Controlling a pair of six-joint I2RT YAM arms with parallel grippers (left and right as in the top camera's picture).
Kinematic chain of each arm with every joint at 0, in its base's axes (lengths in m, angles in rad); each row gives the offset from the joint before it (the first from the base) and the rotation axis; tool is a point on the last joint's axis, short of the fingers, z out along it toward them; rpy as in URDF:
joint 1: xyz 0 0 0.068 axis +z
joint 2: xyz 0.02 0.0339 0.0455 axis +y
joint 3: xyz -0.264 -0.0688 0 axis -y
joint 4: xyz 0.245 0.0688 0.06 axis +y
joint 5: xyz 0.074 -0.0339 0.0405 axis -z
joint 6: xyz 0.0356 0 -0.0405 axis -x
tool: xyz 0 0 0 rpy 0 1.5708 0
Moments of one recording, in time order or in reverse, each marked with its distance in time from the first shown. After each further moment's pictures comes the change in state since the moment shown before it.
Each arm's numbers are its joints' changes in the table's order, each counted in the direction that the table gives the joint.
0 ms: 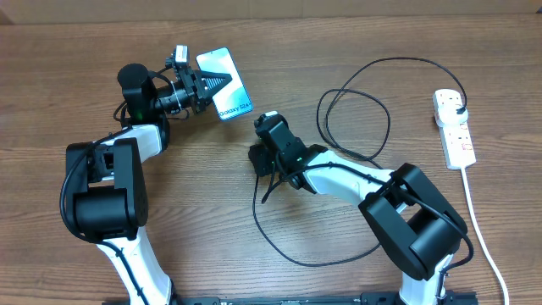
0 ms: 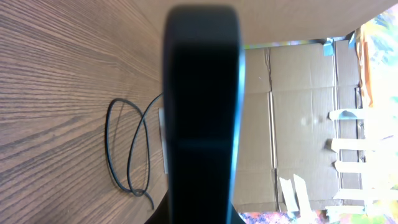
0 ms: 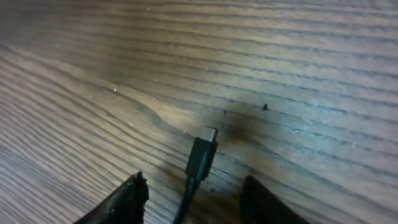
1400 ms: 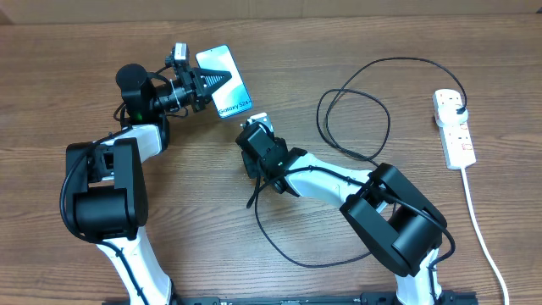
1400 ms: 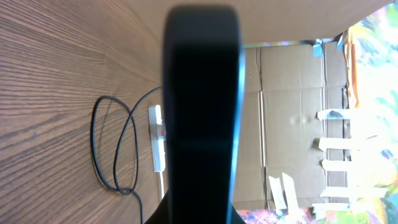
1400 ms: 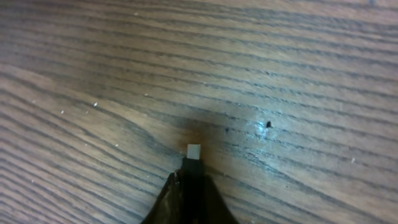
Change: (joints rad) left arm 0.001 0.000 0.000 -0.087 0.015 0.109; right arm 0.077 0.078 0.092 0.072 0.210 -0.009
